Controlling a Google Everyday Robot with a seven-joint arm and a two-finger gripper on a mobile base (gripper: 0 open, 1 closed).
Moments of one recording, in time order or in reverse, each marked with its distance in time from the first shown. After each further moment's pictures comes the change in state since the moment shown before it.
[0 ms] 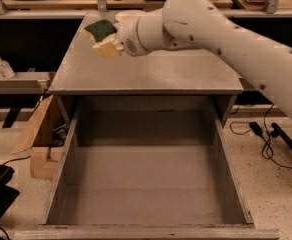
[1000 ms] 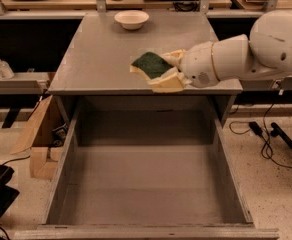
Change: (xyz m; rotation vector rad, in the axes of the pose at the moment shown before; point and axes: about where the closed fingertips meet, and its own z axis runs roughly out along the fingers) arm 0.102 0.029 -0.137 -0.186 0.049 -0.050
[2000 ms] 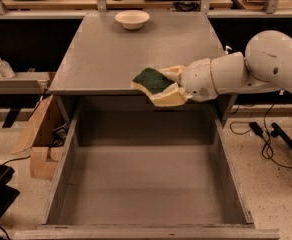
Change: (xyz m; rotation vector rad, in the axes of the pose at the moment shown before) arm 0.040 0.014 0.012 -0.082 -0.010 -0.012
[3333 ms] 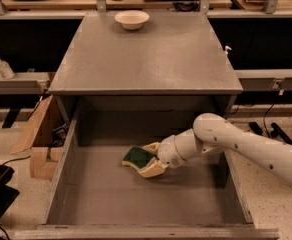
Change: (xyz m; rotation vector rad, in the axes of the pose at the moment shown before) arm 0.215 0.103 0.150 -0.251 0.189 0.134
